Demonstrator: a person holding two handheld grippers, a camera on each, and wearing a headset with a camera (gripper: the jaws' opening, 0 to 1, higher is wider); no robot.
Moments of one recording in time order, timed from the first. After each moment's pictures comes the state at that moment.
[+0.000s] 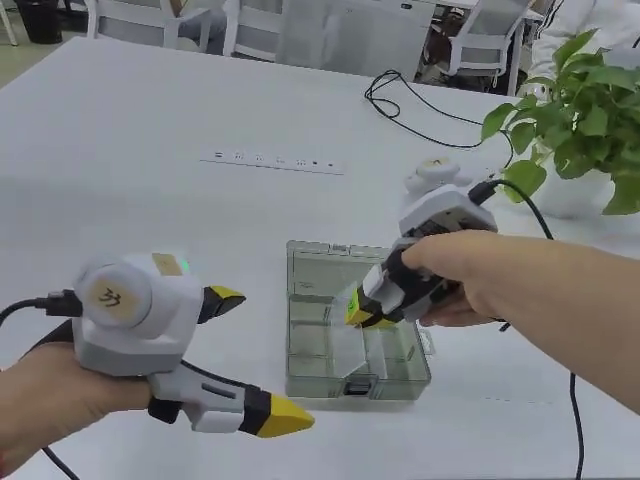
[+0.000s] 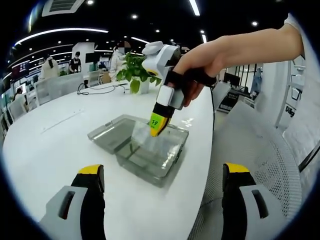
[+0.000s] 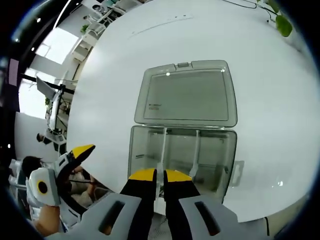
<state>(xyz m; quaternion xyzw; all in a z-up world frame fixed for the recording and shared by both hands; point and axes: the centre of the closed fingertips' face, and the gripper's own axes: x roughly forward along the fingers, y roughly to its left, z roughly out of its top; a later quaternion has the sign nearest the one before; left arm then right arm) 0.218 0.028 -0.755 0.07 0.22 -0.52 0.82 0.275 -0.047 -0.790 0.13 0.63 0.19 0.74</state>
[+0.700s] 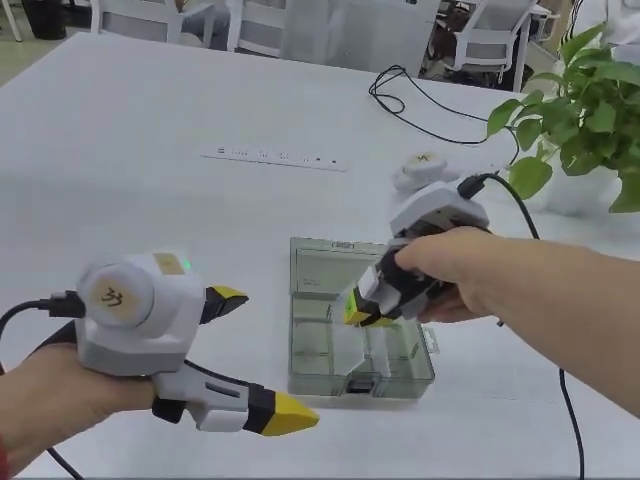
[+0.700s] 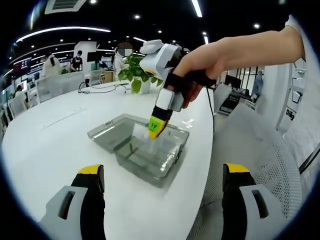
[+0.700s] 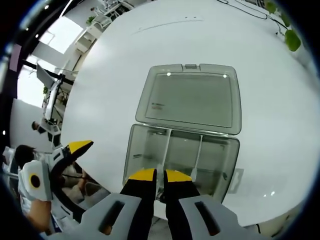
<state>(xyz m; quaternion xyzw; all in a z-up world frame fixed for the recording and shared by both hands) 0.221 0.026 -0.756 0.06 0.22 -0.52 0.82 0.281 -0.043 -0.794 0.08 0.63 0.20 0.75</state>
